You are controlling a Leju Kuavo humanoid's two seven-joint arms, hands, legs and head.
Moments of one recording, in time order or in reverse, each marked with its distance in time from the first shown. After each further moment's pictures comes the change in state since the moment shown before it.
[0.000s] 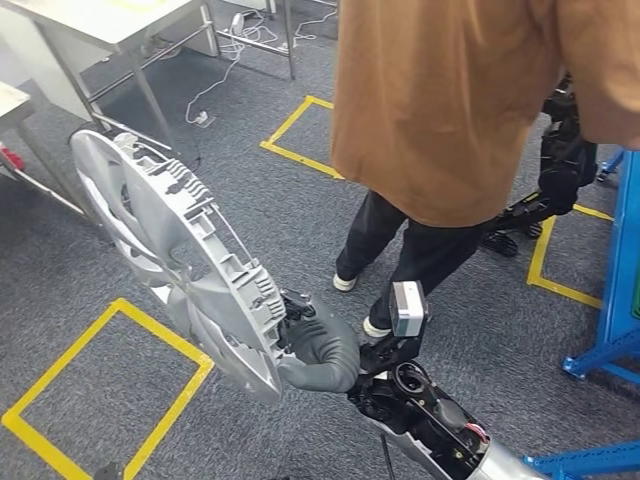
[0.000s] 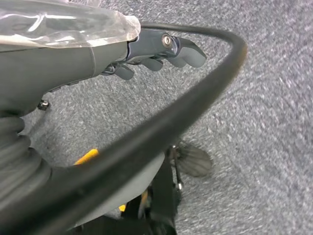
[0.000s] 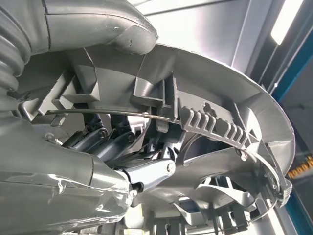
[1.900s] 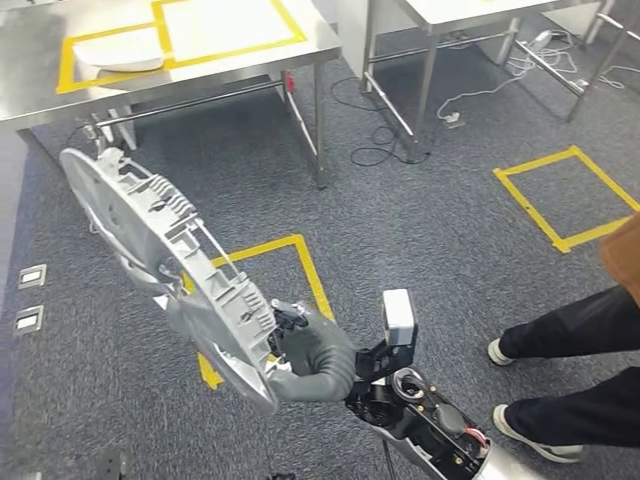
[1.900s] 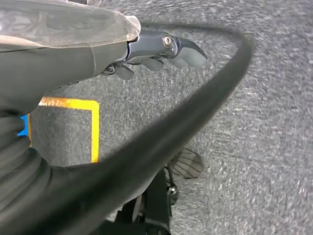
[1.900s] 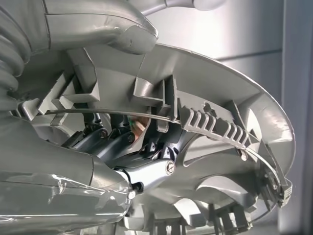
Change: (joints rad) left arm -0.005 0.008 -0.009 0.001 0.003 0.001 -0.002; right arm -0.018 0.007 0.047 0.013 0.015 -0.003 0.014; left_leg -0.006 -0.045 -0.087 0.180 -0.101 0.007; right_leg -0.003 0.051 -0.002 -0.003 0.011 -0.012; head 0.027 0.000
